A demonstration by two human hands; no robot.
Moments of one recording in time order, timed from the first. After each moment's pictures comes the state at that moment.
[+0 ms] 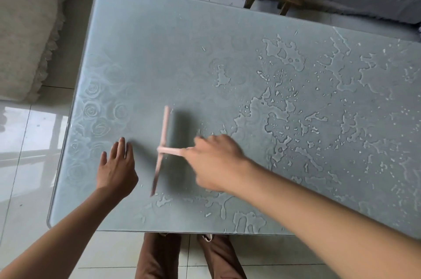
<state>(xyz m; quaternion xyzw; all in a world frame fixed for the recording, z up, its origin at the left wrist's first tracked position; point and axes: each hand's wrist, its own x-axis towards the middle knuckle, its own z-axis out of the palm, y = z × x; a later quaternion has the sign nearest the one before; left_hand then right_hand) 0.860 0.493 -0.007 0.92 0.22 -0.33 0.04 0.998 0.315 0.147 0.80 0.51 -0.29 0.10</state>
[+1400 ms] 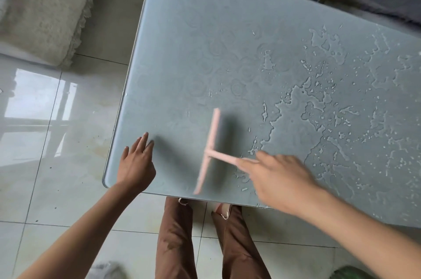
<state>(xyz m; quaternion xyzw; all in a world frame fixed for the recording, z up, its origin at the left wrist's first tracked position) 0.771 0.548 0.004 0.91 0.23 -0.30 0.17 0.924 0.315 0.167 0.83 0.42 -0.34 0.13</state>
